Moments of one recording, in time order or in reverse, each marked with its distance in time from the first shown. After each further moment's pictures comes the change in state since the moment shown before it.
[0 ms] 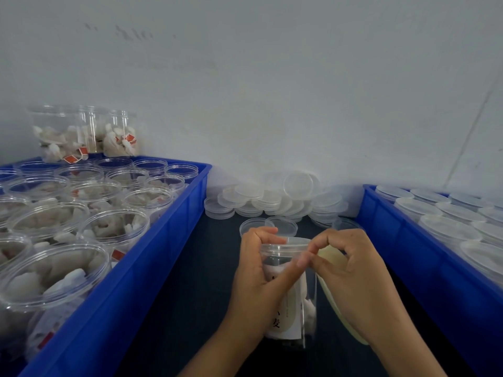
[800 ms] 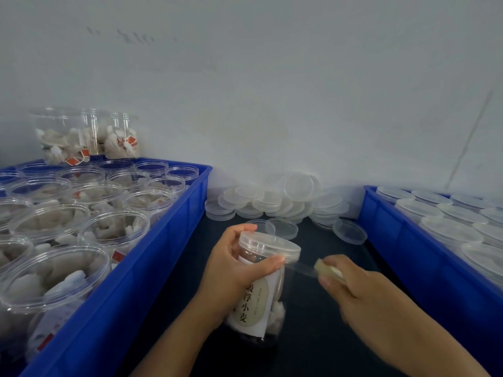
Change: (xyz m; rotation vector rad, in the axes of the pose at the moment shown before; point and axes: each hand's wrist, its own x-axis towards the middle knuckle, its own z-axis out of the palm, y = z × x) left_hand 0.020 -0.005 -0.039 0.026 -0.043 -0.220; right_hand -0.009 0.005 -0.026 -0.402 -0.420 0.101
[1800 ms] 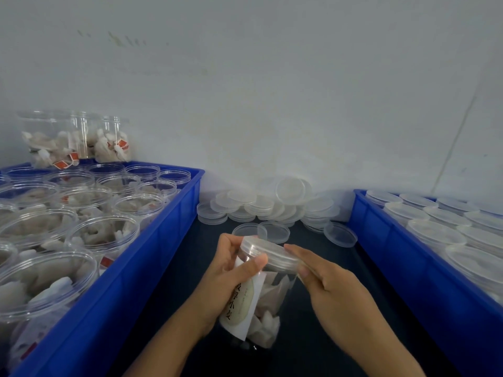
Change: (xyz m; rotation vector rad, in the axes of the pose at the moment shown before) left_hand 0.000 -0.003 -0.002 -0.127 -0.198 -0.057; right_hand 0.020 0.004 0.027 0.121 0.186 -0.094
